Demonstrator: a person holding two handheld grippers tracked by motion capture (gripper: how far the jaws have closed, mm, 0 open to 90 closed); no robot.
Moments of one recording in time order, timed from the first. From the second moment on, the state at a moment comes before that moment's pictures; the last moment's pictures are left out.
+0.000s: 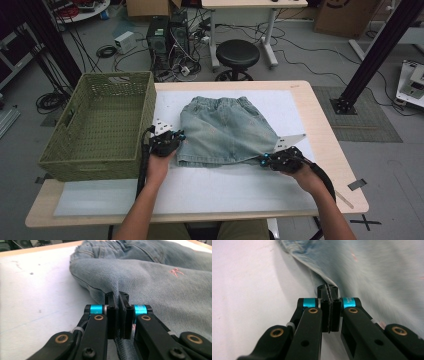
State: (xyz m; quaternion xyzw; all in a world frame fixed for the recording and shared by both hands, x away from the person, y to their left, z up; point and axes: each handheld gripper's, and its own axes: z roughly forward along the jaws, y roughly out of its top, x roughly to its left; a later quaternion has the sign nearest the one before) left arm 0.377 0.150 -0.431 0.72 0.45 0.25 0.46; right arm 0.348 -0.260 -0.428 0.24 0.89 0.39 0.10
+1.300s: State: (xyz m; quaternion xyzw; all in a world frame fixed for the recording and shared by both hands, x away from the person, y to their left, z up) left arm 0.373 0.144 -0.446 0.76 0.44 0.21 0.43; right arm 0.365 -0.268 -0.442 0.35 0.85 0.32 0.22
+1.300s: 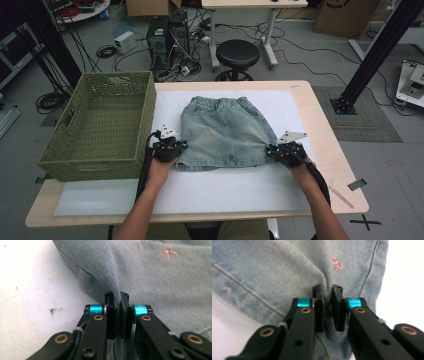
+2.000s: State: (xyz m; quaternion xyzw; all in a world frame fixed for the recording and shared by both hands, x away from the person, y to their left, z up) left arm 0.391 0.129 -0.439 0.74 0.44 0.28 0.43; right arm 0.400 -0.258 -0.435 0.41 0.80 0.32 0.28
